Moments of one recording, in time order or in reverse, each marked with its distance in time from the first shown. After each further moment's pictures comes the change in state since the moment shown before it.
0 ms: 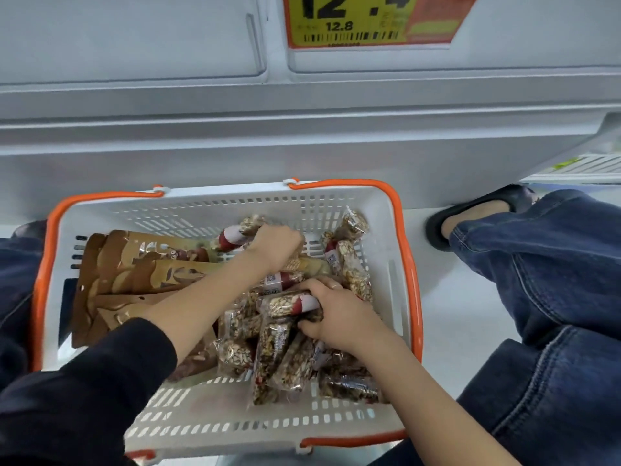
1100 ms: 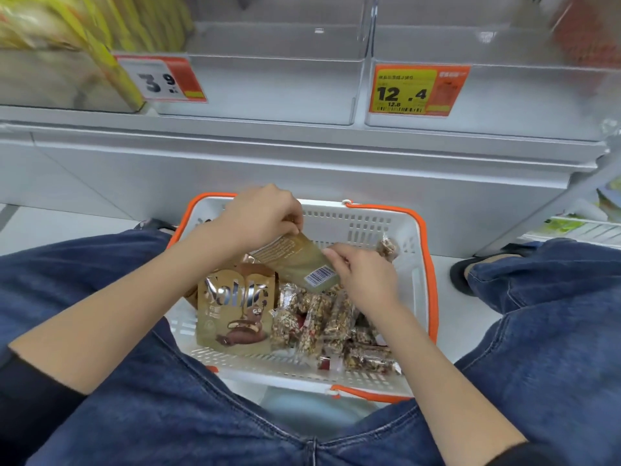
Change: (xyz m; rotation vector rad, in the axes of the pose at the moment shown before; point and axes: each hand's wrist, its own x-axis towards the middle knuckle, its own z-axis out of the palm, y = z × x) left_hand -0.224 -0.004 -0.135 -0.175 0.447 -0.156; right_hand -0.068 -0.064 -0.019 -0.205 0.685 -0.387
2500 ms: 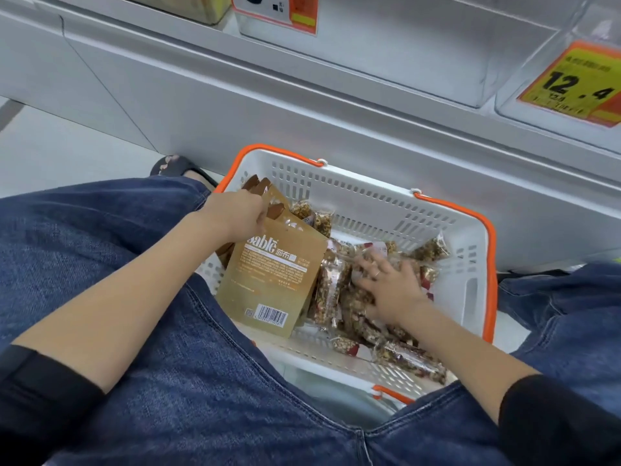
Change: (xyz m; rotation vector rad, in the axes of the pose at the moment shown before) left_hand -0.055 -0.139 0.083 -0.056 -0.286 -0.385; right_hand 0.024 0.023 0.091 -0.955 -0.770 -0.350
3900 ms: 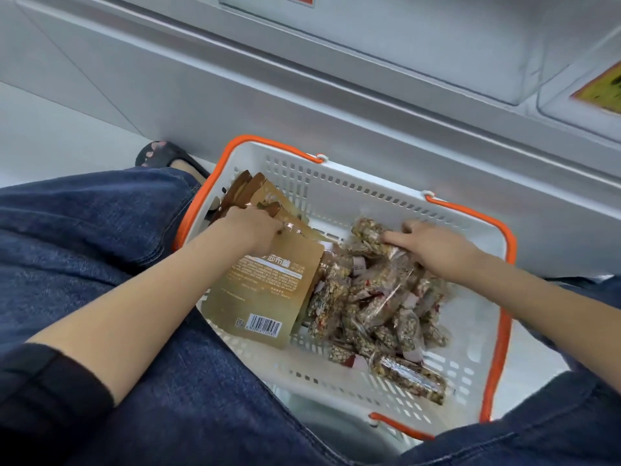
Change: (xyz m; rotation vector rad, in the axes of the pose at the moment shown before) left_hand 0.046 0.023 0.026 0.238 -0.356 0.031; right_hand 0.025 0.102 -0.034 0.220 0.235 -0.144
